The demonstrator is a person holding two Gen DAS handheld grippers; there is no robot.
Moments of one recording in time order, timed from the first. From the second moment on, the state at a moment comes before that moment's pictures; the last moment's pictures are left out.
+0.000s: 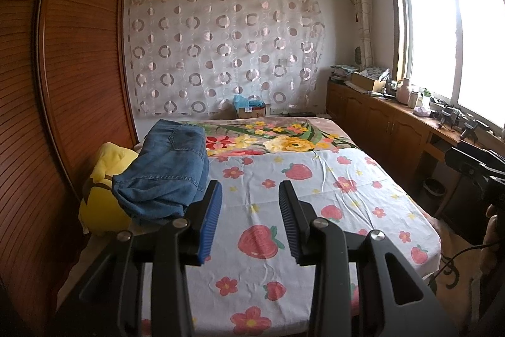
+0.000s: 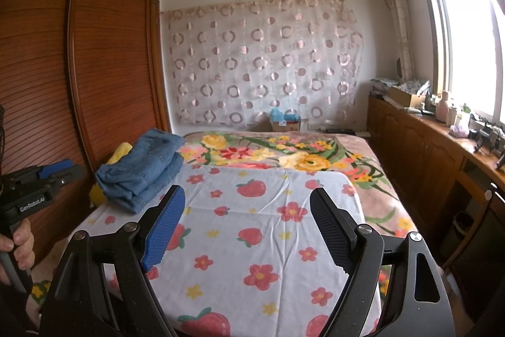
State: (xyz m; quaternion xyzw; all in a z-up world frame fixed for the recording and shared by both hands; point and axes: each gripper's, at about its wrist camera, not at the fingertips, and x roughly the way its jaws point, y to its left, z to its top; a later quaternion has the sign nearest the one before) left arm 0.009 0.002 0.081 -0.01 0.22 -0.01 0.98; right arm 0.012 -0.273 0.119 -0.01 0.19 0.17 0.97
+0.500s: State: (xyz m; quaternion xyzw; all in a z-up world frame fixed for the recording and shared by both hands) left arm 0.009 0.002 0.081 -0.01 0.22 -0.01 0.98; right arm 0.012 -0.272 0.120 -0.01 0.19 0.17 0.97
